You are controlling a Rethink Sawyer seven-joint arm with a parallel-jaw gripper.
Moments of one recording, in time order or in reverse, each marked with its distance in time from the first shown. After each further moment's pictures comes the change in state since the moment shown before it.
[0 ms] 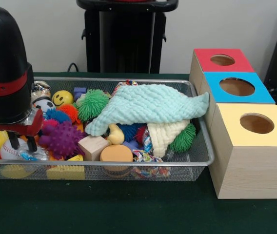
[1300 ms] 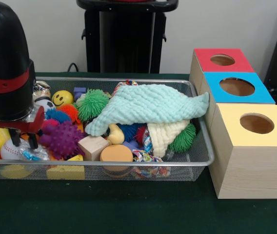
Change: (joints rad) arm 0.014 -0.012 -0.007 -0.003 0.001 0.023 0.000
